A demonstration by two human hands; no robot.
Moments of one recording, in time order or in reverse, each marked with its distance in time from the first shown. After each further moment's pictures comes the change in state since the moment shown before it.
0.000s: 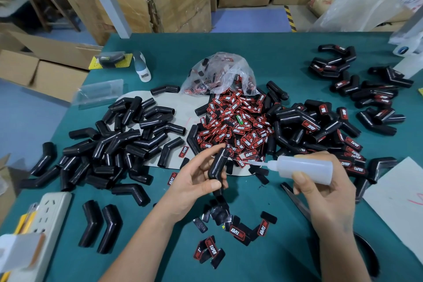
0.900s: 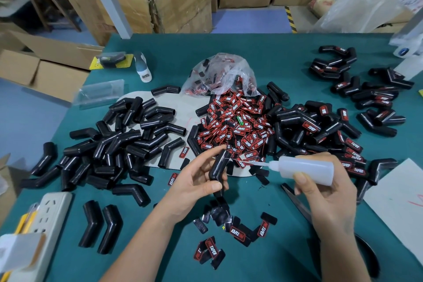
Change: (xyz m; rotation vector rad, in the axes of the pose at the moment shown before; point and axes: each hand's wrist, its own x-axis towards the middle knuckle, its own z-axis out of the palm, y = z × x) left_hand 0.000 -0.003 -0.001 -0.005 -0.008 -0.011; right_hand 0.000 -0.007 0.000 0.009 -0.003 0.027
